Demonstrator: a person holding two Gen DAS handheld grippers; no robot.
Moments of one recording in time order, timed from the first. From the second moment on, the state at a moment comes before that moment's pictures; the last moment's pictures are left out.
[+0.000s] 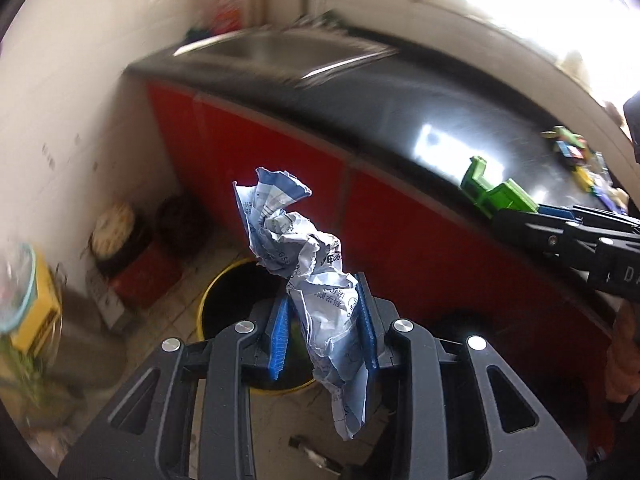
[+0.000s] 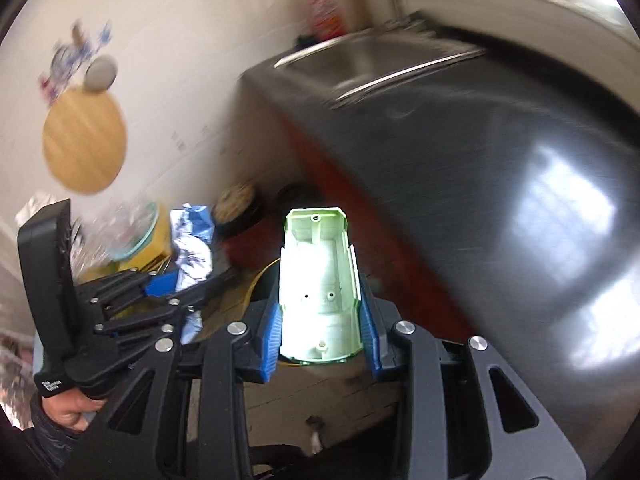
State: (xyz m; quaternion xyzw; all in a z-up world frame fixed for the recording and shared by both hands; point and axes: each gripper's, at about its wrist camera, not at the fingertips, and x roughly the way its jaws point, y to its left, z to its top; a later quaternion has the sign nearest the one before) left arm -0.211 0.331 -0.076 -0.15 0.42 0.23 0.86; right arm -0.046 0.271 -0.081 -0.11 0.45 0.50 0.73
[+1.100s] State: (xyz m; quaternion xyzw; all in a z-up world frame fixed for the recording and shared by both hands) left arm -0.228 0.398 -0.236 -0.22 0.48 0.23 0.82; right arm -0.050 0.380 -0.225 -0.14 0.56 0.46 0.68
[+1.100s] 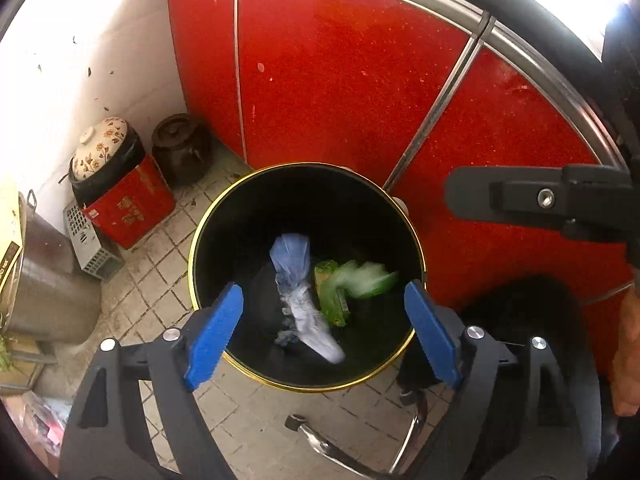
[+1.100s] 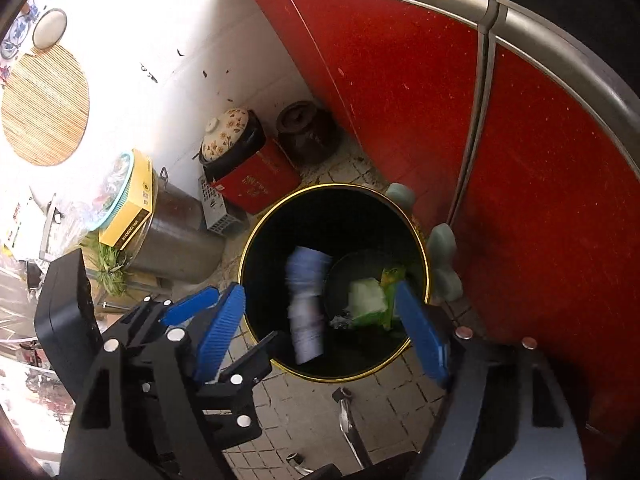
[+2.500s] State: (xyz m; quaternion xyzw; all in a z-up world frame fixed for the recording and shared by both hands) left arm 0.017 0.048 -0.014 0.00 0.39 -0.07 0.92; right arm 0.036 -0.197 -0.011 0.00 0.38 0.09 0.92
